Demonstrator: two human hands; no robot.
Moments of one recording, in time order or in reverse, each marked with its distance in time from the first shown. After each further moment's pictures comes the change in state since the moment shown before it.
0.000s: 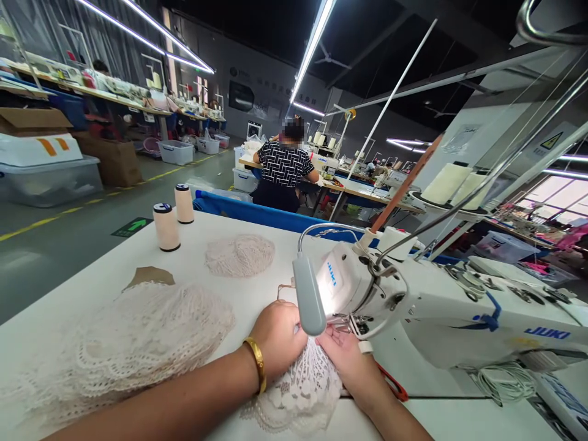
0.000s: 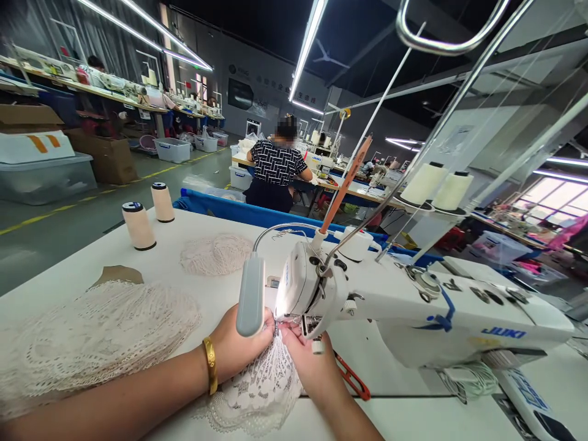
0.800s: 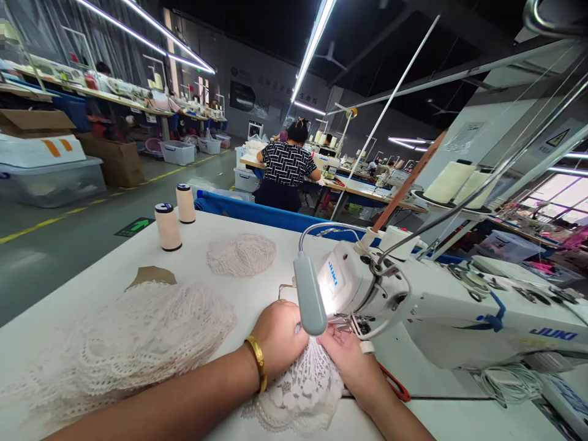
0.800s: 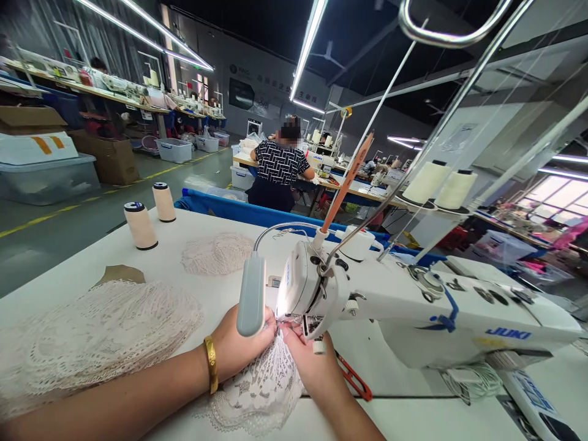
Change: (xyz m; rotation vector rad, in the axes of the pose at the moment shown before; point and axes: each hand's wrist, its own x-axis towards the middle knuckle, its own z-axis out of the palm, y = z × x) left_hand 0.001 -0.002 0.000 0.011 -0.004 0.027; right_hand 0.002 0.008 -0.002 0.011 0.004 0.003
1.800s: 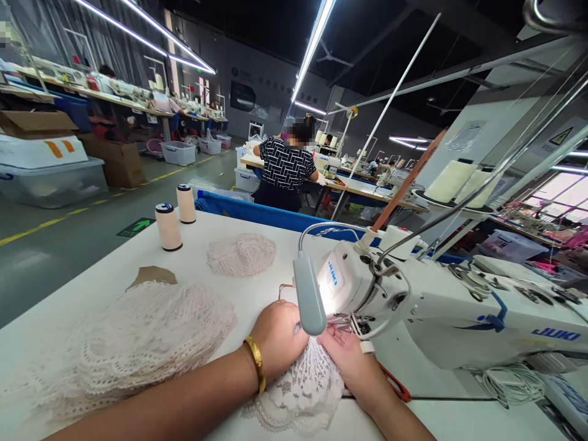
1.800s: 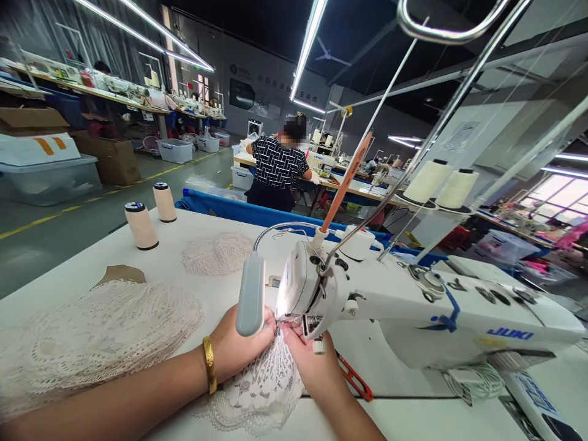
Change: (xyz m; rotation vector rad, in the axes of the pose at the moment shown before) left_hand -0.002 0.004 -0.003 0.001 -0.003 -0.012; right_hand -0.002 -0.004 0.001 -0.014 0.025 -0.018
